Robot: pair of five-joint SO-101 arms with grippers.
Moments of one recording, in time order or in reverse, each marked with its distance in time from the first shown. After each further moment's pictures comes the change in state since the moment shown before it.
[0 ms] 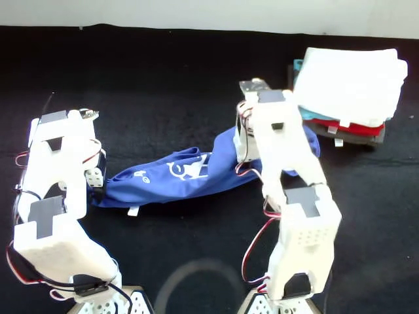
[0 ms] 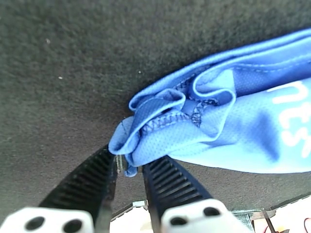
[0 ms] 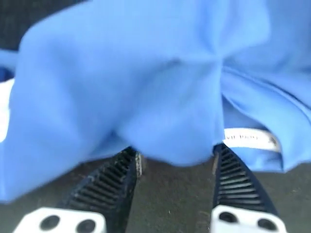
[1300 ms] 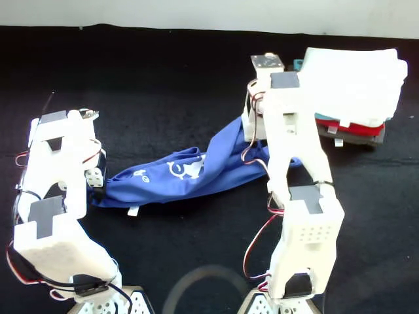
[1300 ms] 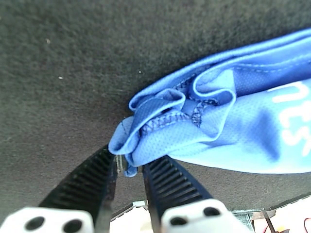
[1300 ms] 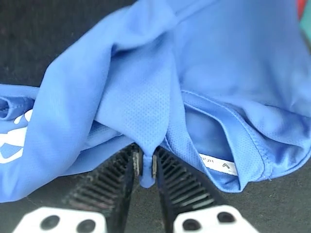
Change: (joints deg) left arm 0.0 0.0 0.0 0.0 0.0; right arm 3.3 0.7 -17.3 8.2 -0.2
